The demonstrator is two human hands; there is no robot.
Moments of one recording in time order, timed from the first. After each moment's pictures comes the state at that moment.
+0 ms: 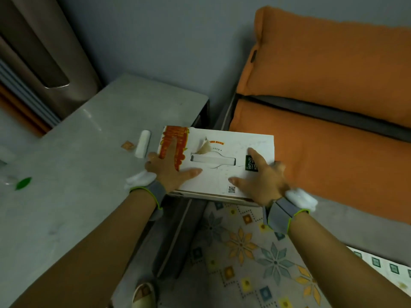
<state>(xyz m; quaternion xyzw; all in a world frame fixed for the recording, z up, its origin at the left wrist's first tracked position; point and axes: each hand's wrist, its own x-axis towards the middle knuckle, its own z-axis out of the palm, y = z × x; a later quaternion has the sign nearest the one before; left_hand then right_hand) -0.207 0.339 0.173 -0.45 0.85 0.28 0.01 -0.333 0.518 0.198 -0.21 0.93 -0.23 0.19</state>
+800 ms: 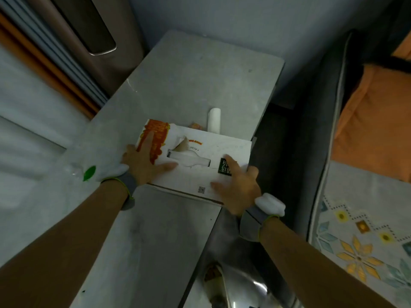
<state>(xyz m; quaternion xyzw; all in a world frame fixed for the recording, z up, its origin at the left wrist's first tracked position) -0.010 -0.005 0.063 -0.51 0.82 0.23 0.11 -0.138 0.196 0.045 -0.24 0.89 -0.29 0.25</state>
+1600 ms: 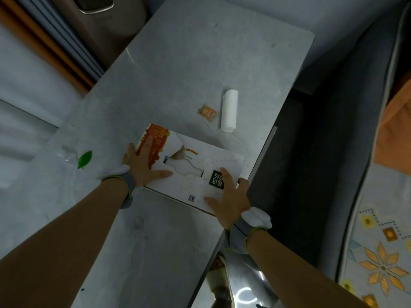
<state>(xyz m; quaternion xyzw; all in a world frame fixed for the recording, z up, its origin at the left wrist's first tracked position) 0.027 -0.057 -0.027 -0.50 0.81 0.25 0.19 -0.095 0.170 -0.040 -0.26 0.85 -0.29 0.36</state>
